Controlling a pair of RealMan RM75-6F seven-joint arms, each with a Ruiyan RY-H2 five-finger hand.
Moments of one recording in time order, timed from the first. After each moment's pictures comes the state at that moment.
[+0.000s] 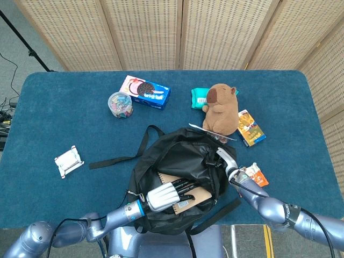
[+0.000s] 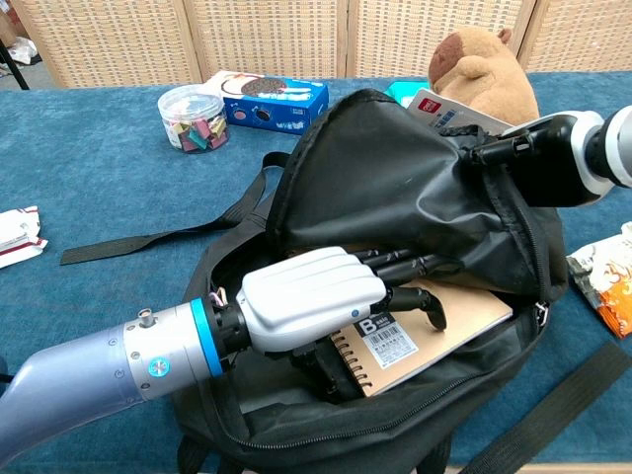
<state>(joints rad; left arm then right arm) -0.81 -2.06 0.08 -0.88 1.90 1.17 -0.27 0.76 -1.27 0.38 -1.80 -0.22 0.56 0.29</state>
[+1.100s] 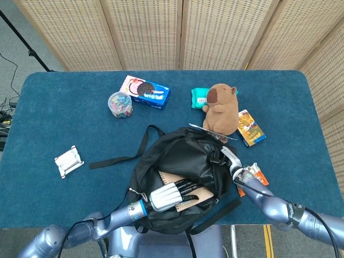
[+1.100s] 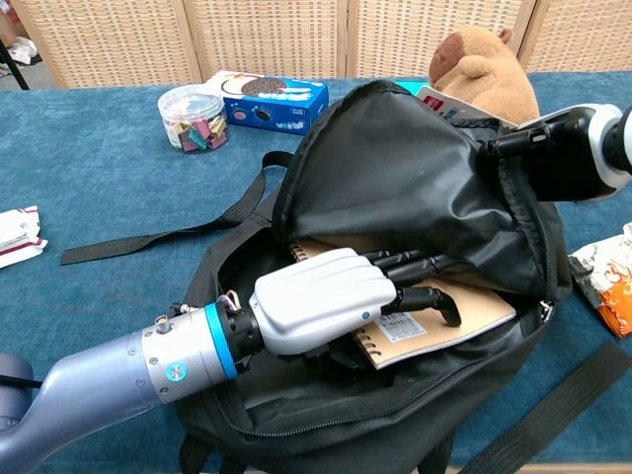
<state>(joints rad) -0.83 -2.17 0.12 -0.69 1.88 1.27 -0.36 0.77 -1.24 0.35 -1.79 -0.26 0.56 0.39</state>
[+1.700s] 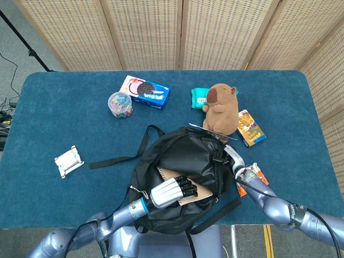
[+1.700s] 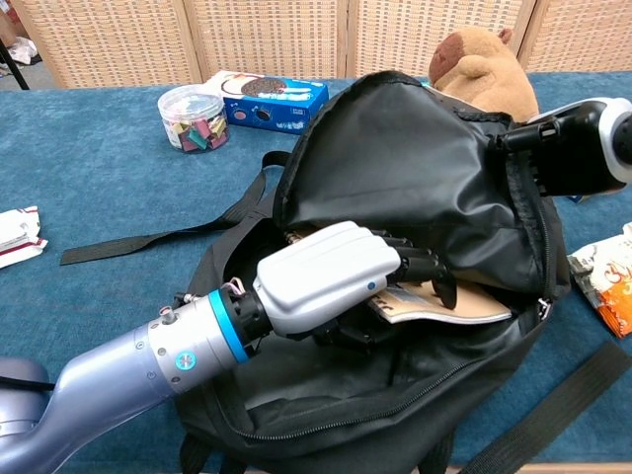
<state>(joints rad) -0.82 -2.24 0.09 -0.59 1.86 1.37 -0.38 0.77 -1.22 0.34 -1.80 -0.28 0.58 0.41</state>
